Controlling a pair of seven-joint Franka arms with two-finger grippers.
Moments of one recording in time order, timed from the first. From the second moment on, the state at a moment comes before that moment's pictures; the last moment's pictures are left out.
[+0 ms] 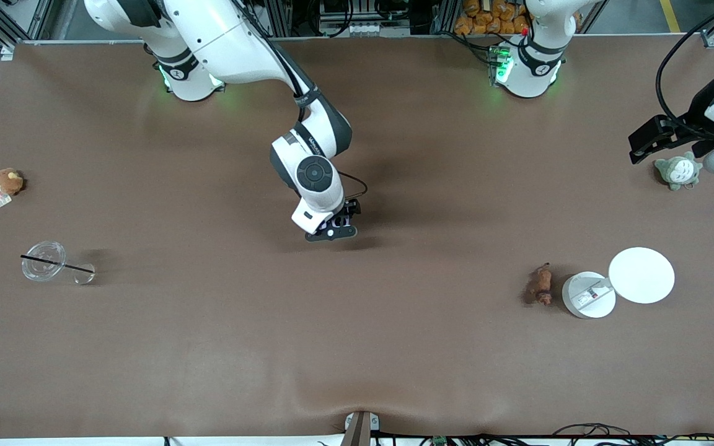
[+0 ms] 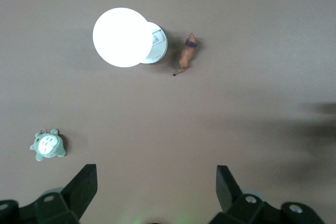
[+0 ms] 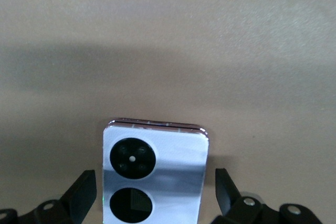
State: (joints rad) left arm 0.38 0.07 -0.56 -1.39 0.12 1.44 -0.23; right arm 0.78 0.71 -0.05 -1.69 0.17 2.31 0.50
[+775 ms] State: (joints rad) left arm -0.03 -0.11 -0.06 -1.59 0.02 1.44 -0.20; right arm 0.79 0.72 -0.06 -1.65 0.17 2.26 0.51
